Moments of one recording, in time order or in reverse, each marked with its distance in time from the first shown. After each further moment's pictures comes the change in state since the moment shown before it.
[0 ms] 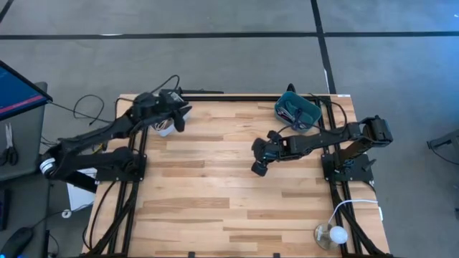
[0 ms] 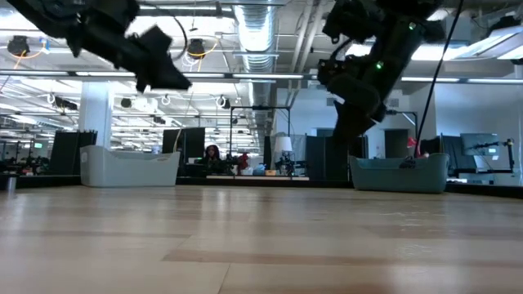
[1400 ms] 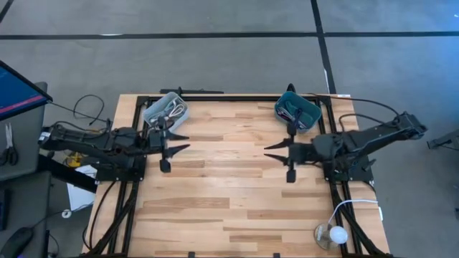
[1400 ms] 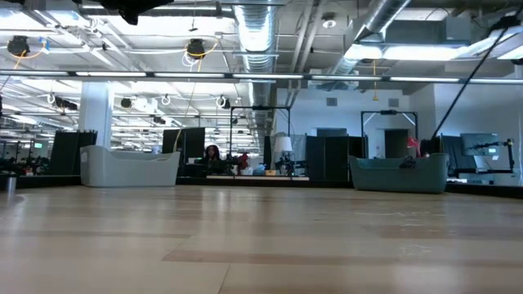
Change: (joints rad) left arm -0.845 -0.303 0.000 -0.023 -0.402 0.195; right arm 0.283 -0.557 -0.006 0.268 0.099 -0.636
